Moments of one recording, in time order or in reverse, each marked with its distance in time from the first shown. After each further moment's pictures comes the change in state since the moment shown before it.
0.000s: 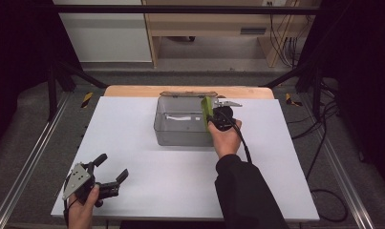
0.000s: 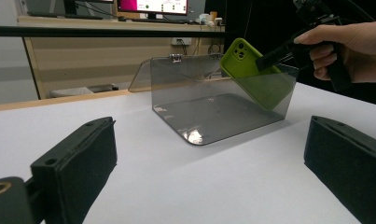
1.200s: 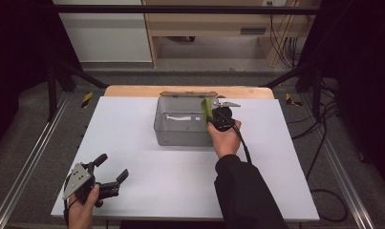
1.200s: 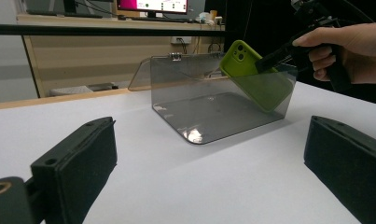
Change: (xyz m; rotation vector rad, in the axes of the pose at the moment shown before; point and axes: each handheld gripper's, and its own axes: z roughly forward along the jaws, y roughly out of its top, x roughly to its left) left arm 0.000 0.000 0.000 0.007 -0.001 0.000; right arm 0.001 -0.002 0.003 0.020 -0.012 -0.018
